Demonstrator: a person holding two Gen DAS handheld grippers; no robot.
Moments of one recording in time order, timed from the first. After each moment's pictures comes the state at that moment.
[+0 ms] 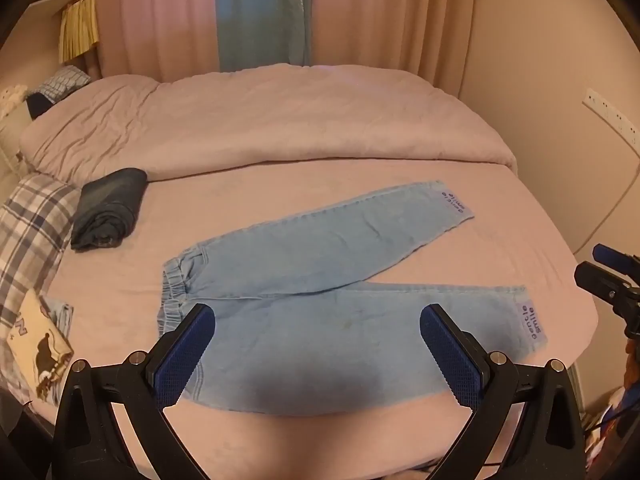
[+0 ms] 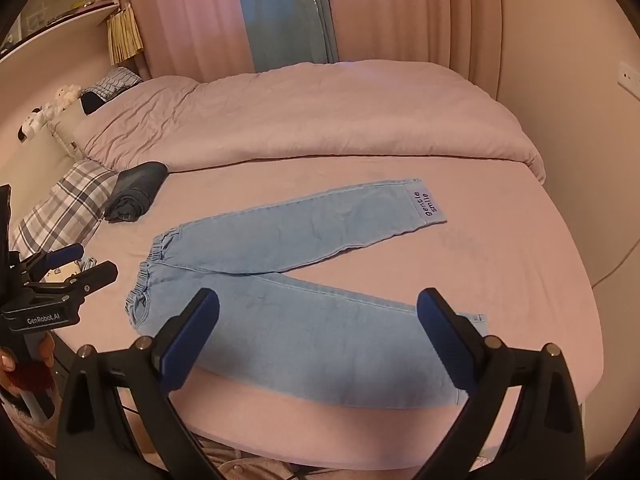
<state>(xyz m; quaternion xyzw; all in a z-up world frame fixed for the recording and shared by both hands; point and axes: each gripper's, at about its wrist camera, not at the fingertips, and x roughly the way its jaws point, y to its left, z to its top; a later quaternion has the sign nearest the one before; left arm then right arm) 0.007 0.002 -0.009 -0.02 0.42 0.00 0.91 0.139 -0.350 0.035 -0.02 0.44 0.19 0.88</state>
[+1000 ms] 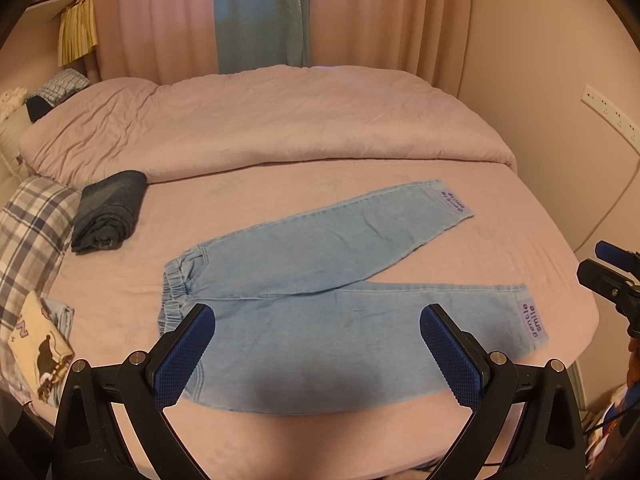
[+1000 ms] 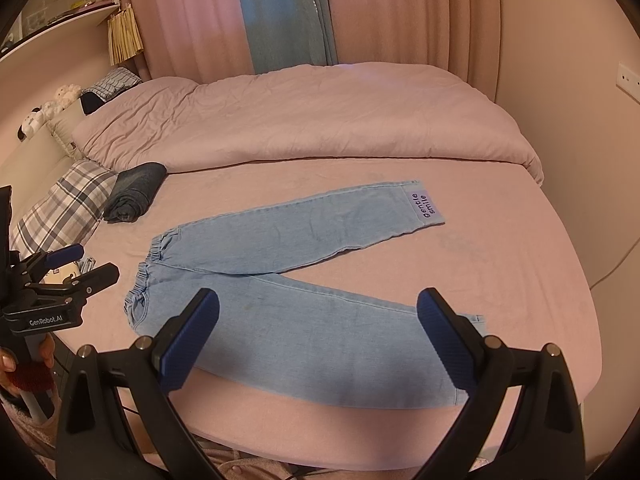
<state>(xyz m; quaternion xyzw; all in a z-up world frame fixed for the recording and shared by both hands) 0.005 0.005 -0.004 -0.02 0.42 0.00 0.91 0.138 -0.348 0.034 -0.02 0.44 0.19 0.88</state>
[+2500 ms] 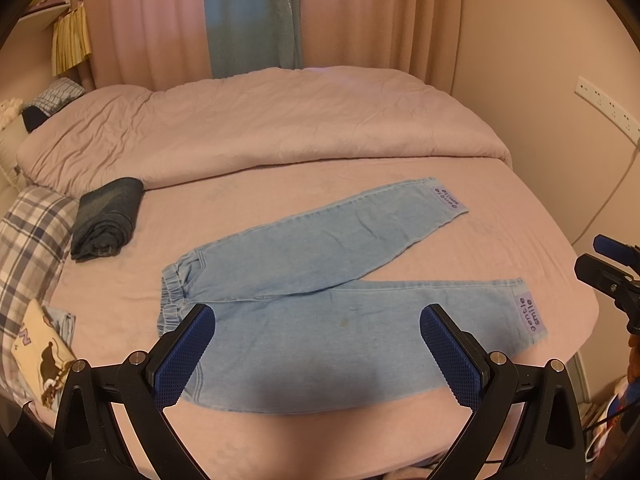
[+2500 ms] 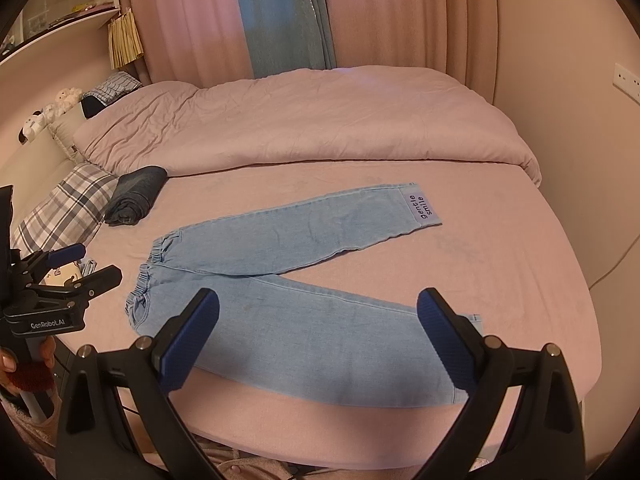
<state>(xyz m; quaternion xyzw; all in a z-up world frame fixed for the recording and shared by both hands) 0.004 0.000 -0.001 -0.01 0.41 -0.01 0.91 0.136 -0.357 0.036 -0.02 0.43 0.19 0.88</state>
